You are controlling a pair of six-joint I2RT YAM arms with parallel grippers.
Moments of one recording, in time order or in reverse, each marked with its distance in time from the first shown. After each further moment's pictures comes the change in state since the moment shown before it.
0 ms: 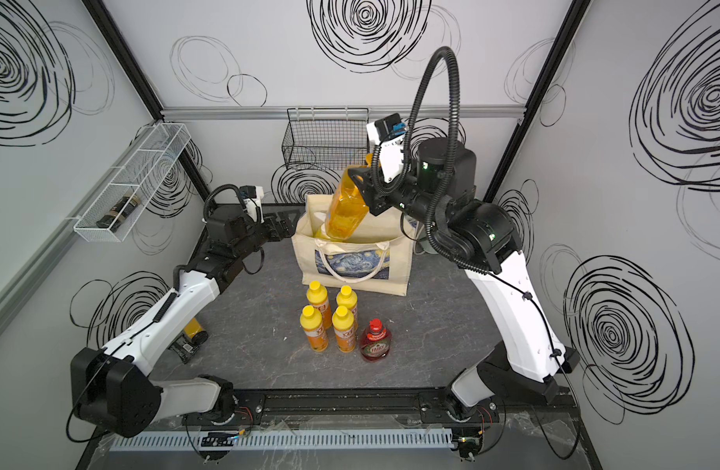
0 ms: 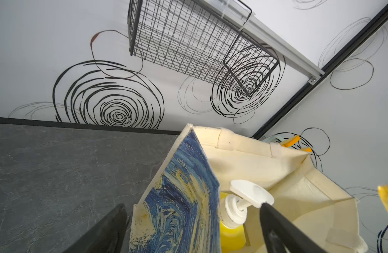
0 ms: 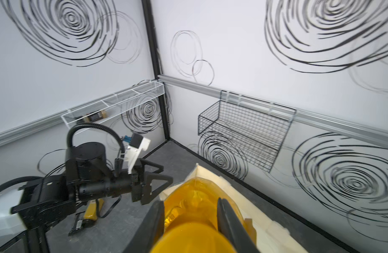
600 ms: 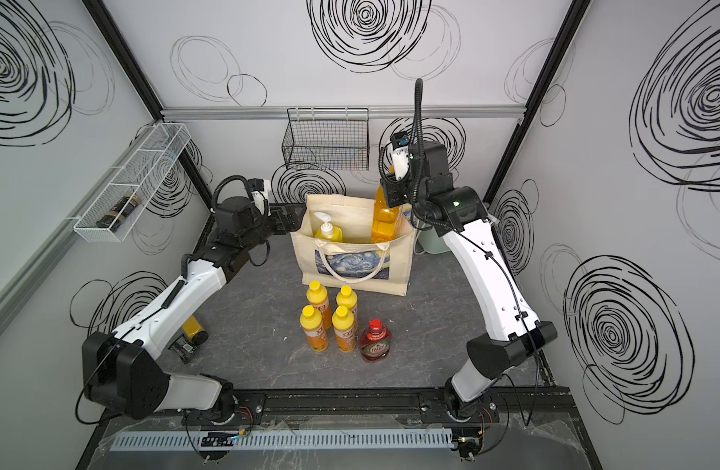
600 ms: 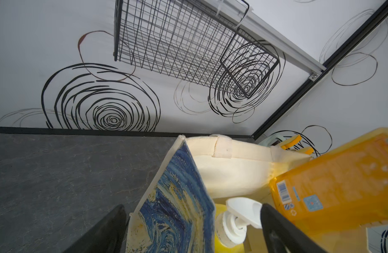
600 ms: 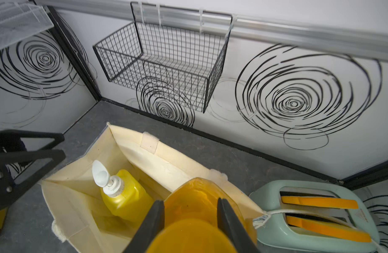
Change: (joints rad) left arm -0.021 0.105 0.129 -0.020 0.008 0.013; right arm -0.196 0.107 -0.245 0.007 0.048 -0.025
